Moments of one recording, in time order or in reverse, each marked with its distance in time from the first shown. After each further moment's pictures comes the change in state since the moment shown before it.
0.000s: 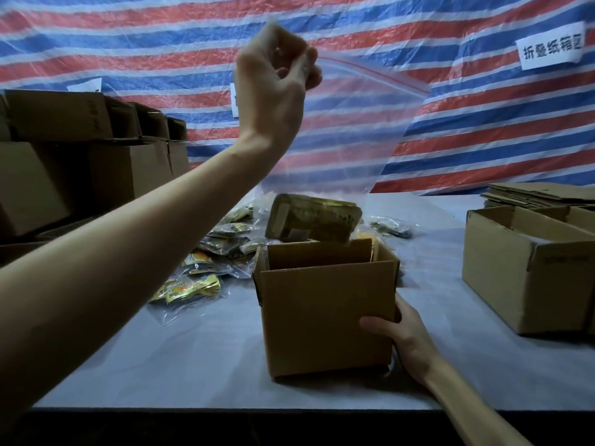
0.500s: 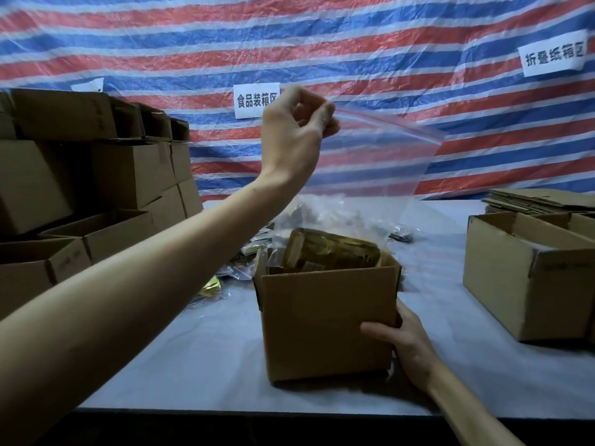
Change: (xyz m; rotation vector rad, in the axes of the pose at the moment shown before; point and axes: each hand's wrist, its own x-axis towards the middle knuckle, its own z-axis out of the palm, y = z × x) left_hand -0.029 -0.020 0.014 -0.141 -0.037 -0.246; right_hand -0.001 0.001 -0.002 0.013 -0.005 -0.025
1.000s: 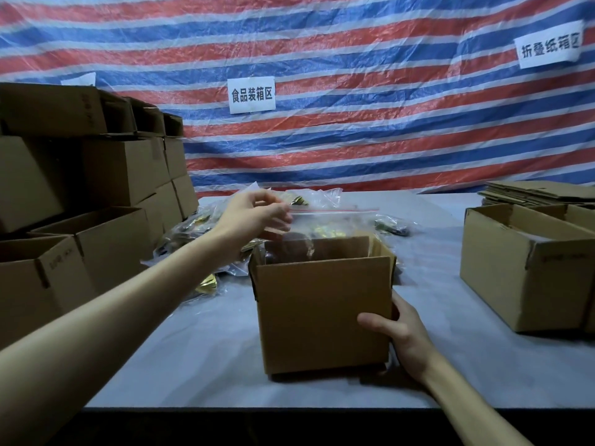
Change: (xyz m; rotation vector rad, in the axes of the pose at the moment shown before) left_hand -0.051 -0.068 -0.077 0.196 -0.309 -0.583; right_hand 0.001 0.003 0.000 -0.041 0.039 -0.003
